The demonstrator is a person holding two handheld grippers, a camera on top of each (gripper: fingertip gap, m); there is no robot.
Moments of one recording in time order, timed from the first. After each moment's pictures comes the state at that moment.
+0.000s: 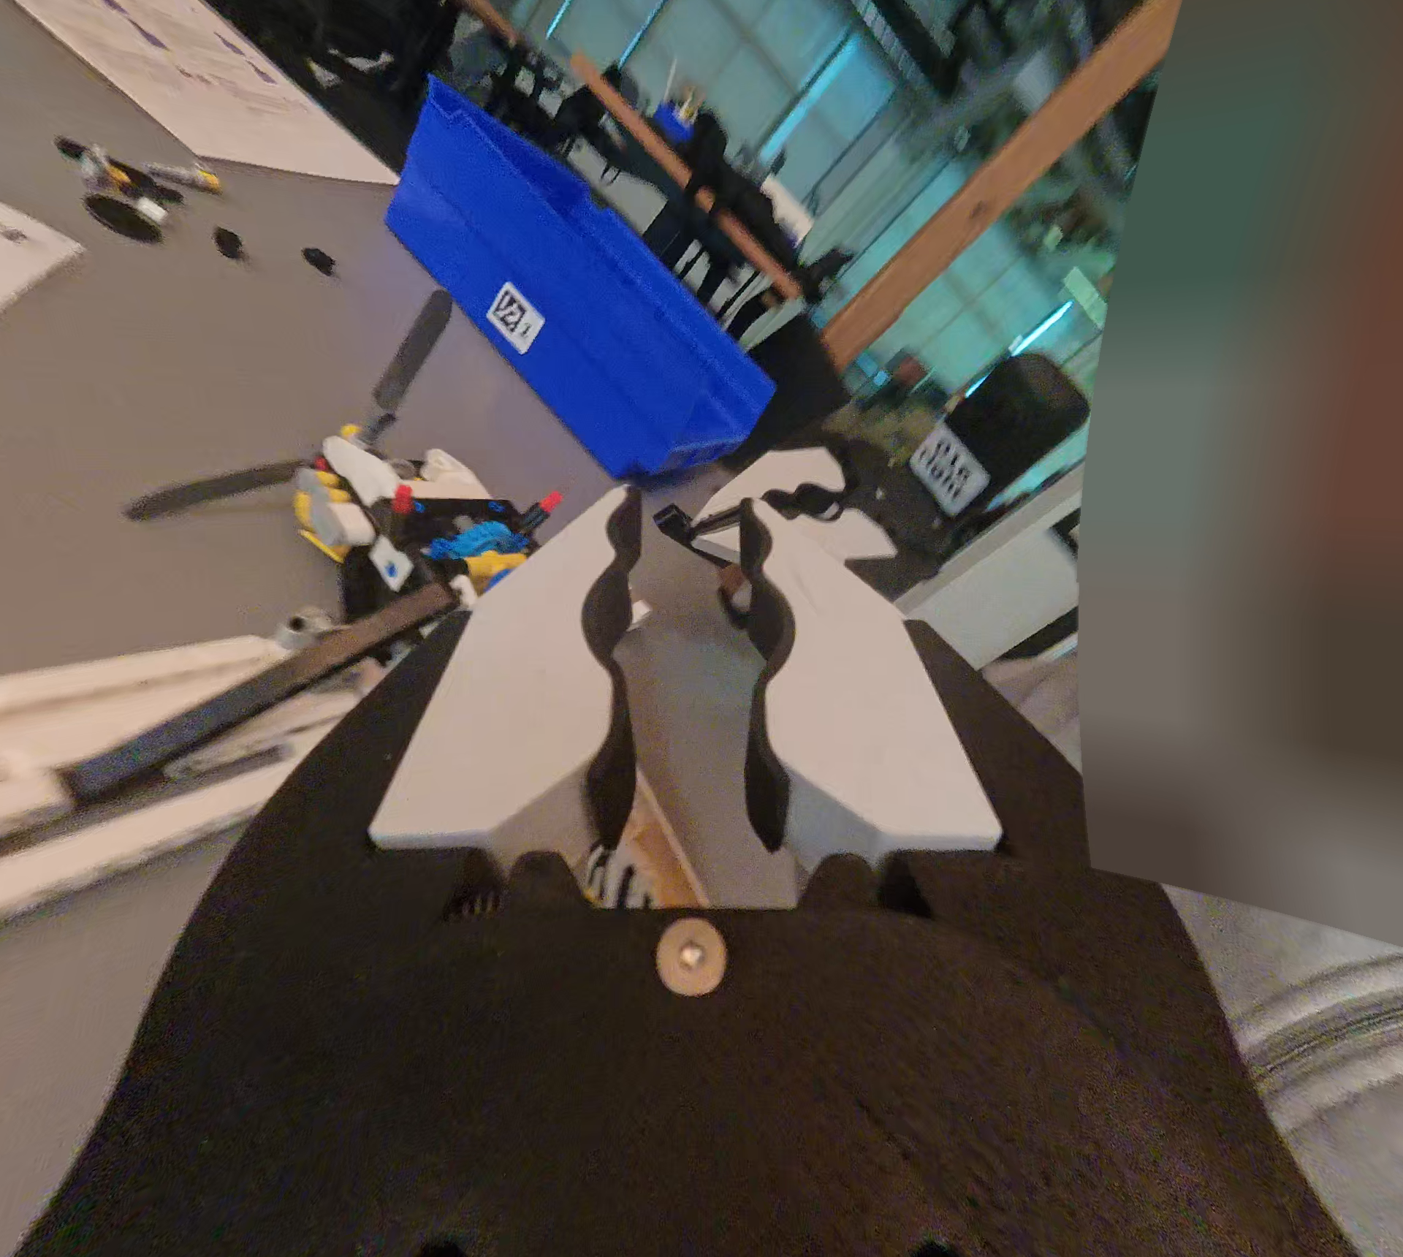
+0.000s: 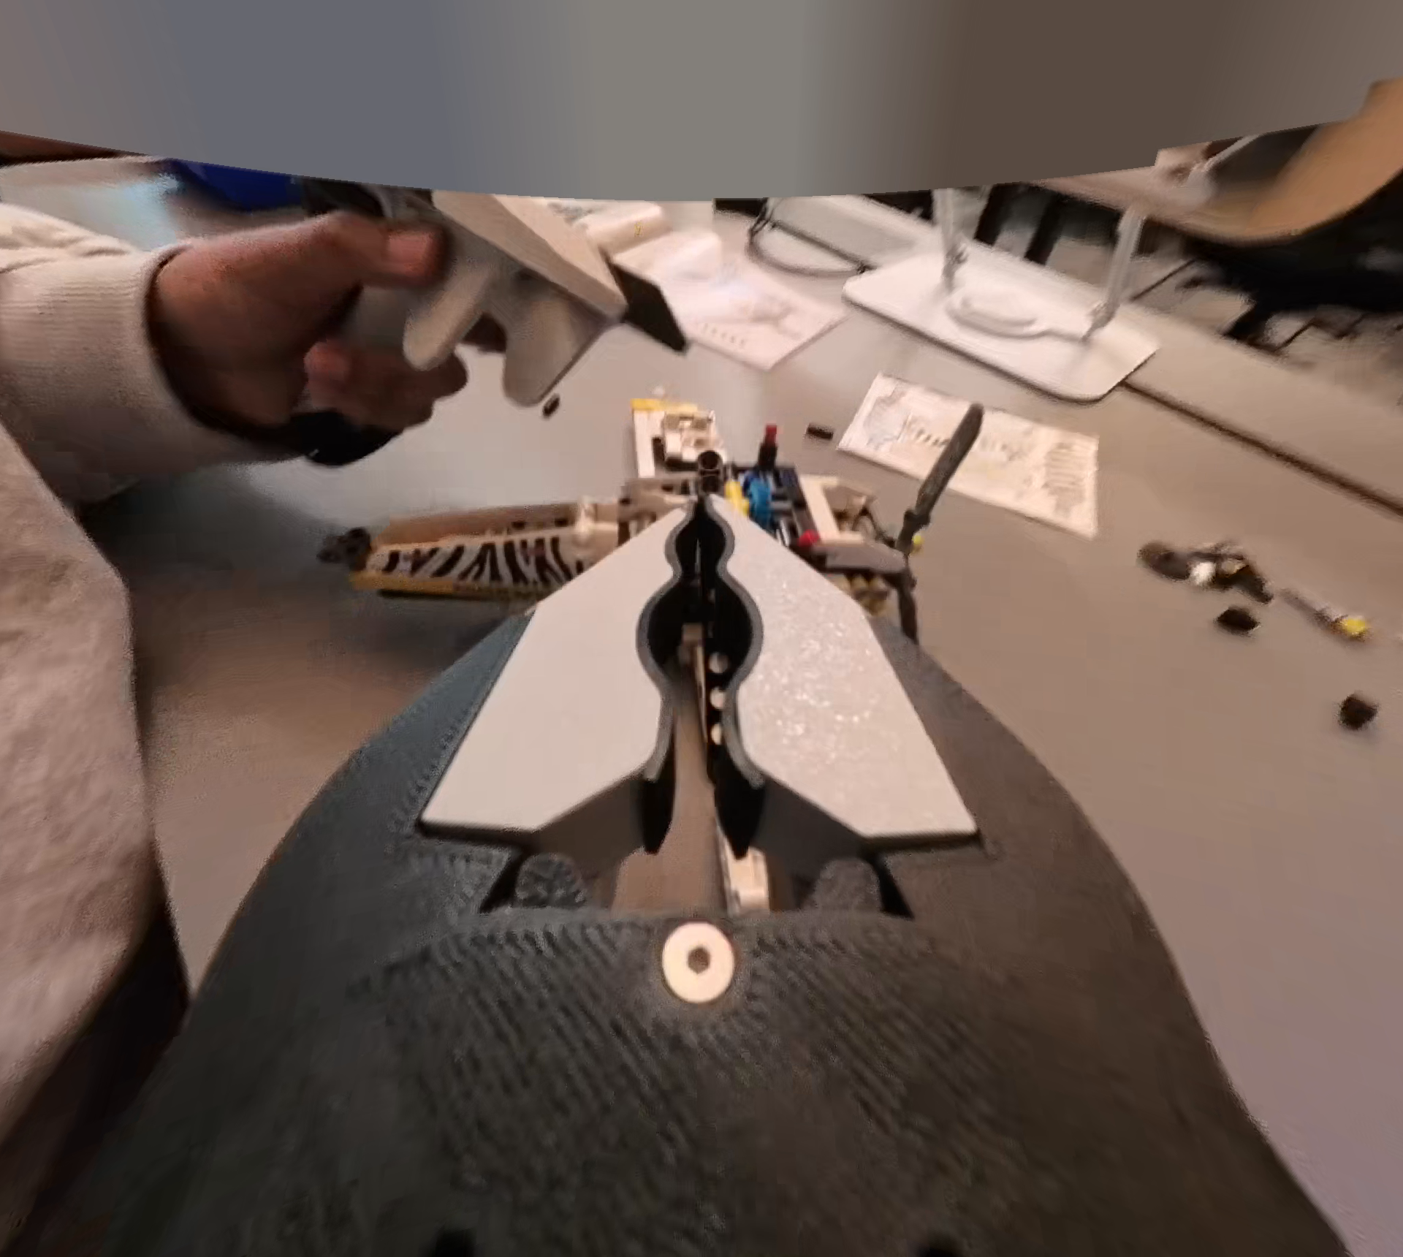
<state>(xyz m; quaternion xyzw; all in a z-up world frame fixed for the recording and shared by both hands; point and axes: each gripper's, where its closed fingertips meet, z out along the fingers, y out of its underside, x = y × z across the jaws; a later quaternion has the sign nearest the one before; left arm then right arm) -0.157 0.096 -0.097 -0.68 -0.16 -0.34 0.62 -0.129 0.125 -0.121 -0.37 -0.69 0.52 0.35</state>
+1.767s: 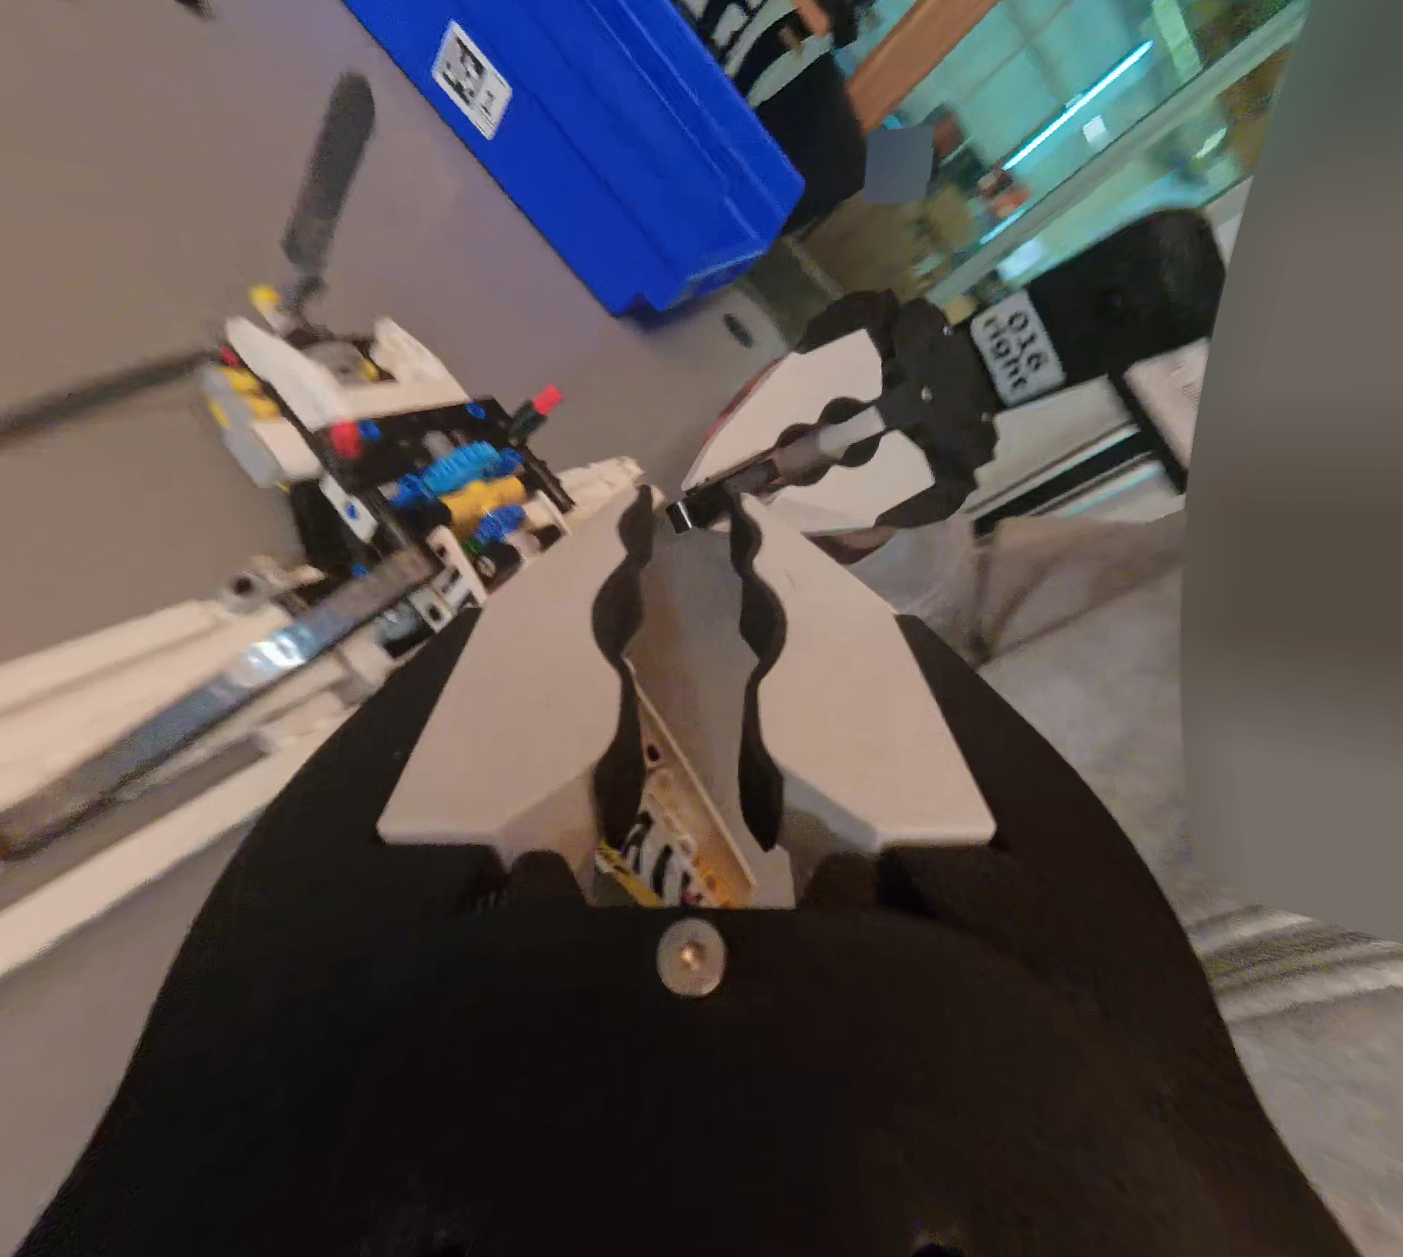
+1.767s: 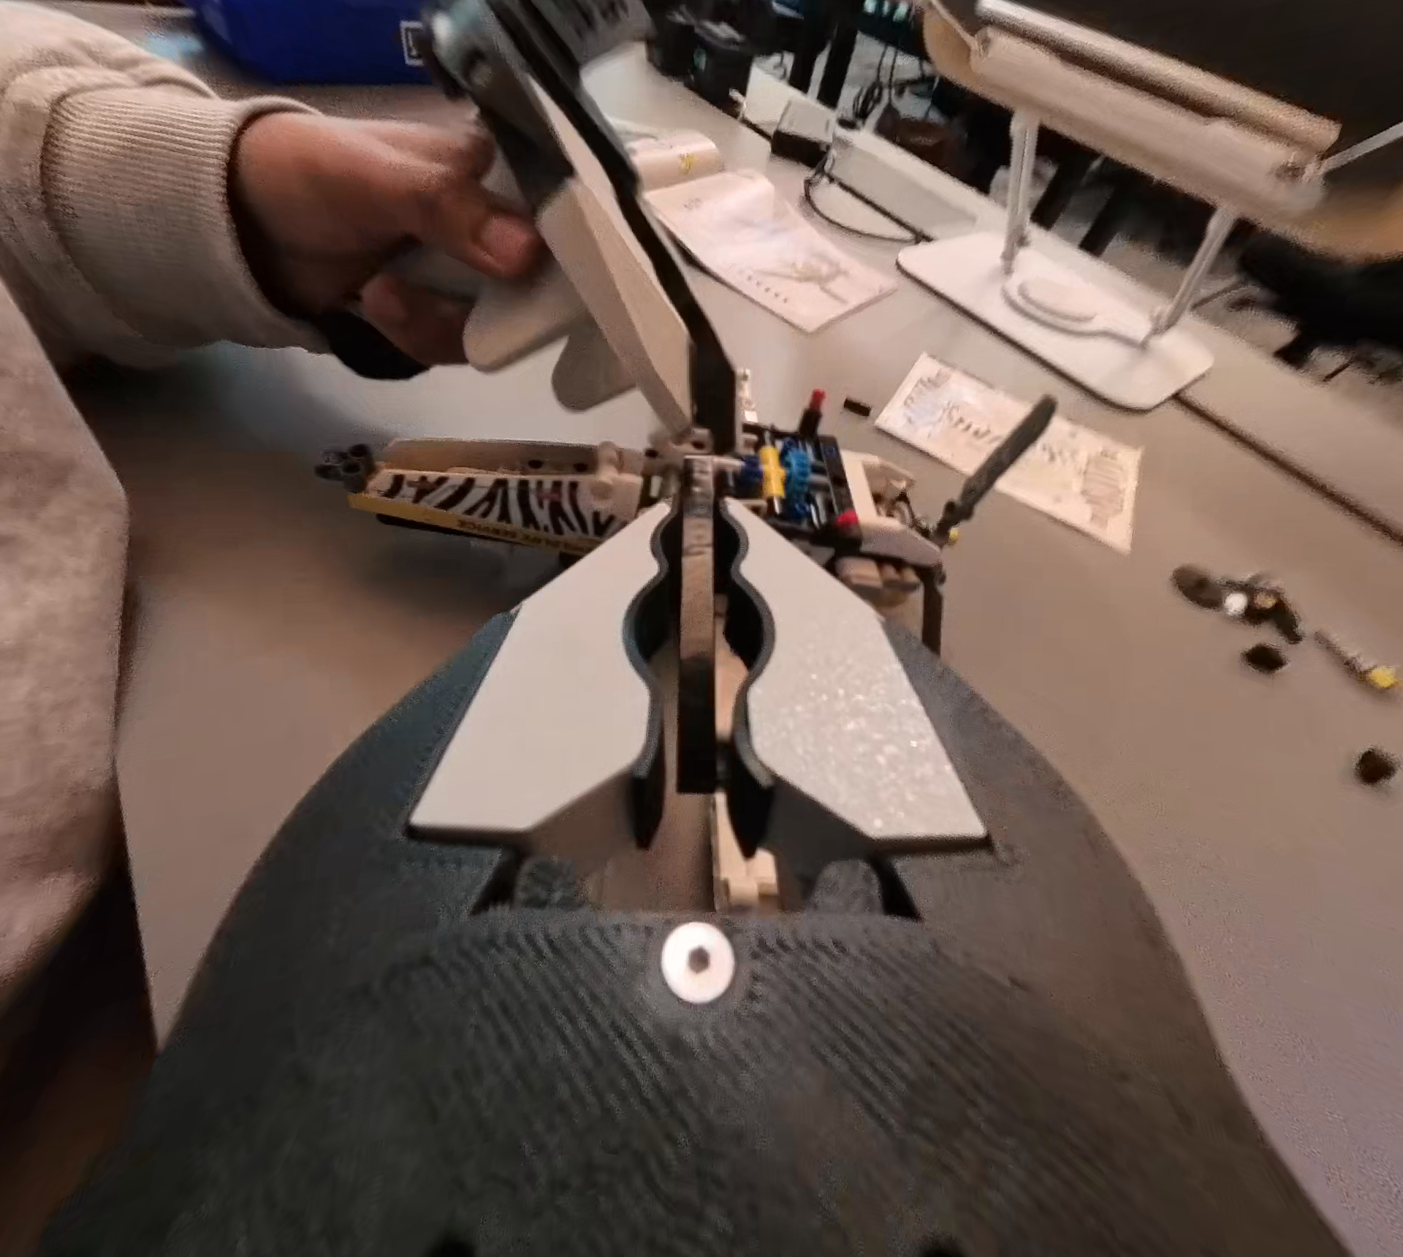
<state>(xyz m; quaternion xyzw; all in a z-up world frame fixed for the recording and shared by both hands) -0.132 0.115 -0.131 -0.77 -0.11 -0.37 0.51 -0.127 0.115 -0.141 -0.33 -0.73 0.48 0.34</state>
